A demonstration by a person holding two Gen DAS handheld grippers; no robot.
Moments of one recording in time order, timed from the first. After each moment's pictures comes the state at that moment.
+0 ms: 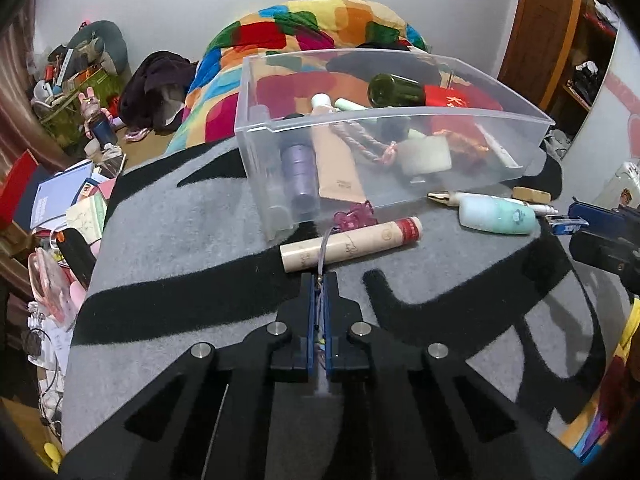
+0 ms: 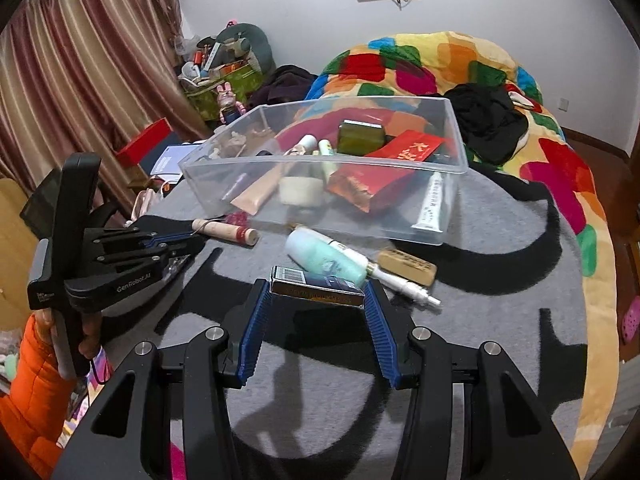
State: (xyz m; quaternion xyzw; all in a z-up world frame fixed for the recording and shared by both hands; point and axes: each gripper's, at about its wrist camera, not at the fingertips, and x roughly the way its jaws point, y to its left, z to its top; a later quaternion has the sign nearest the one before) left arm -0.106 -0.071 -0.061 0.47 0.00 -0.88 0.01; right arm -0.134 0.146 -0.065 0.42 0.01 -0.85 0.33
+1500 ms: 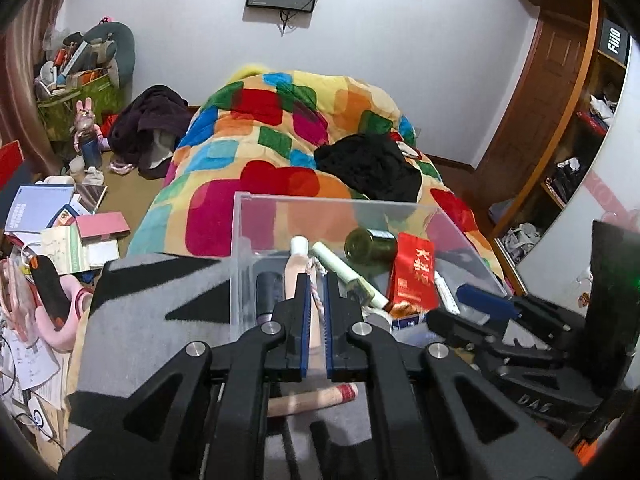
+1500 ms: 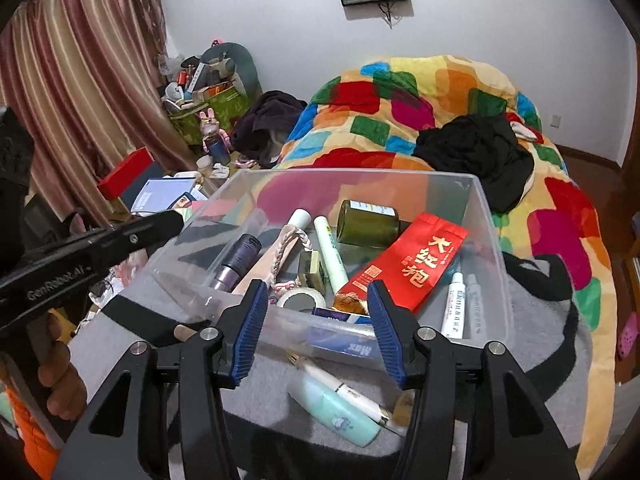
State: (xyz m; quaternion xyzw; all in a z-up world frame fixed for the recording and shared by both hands) left arm -0.159 -0.088 0.019 0.37 0.10 -0.92 -0.02; right arm -0.202 0.094 -0.036 0.39 0.00 -0.87 0.30
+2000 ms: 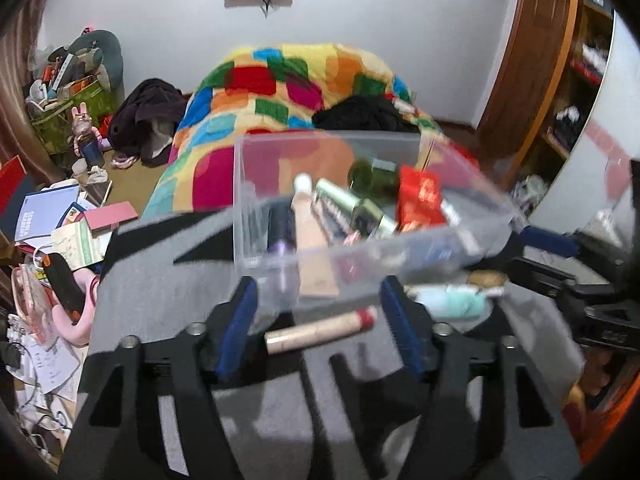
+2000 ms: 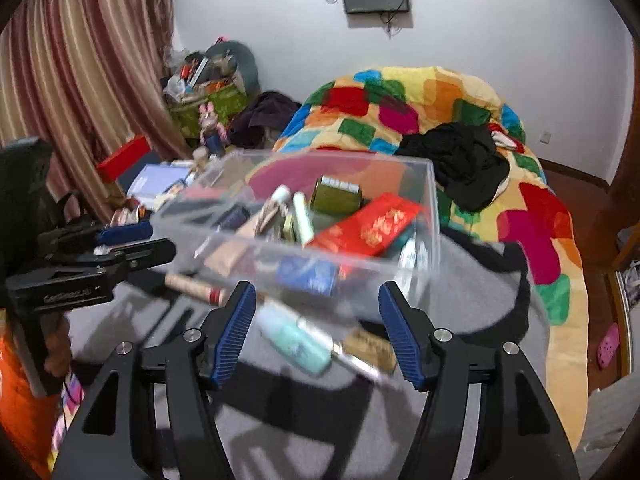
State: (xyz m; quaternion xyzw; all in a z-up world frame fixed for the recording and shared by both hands) left arm -0.130 -0.077 -0.016 0.42 0.04 -0.91 -0.02; right arm -0.163 0.136 -0.039 0.38 0.05 -0.88 0.30
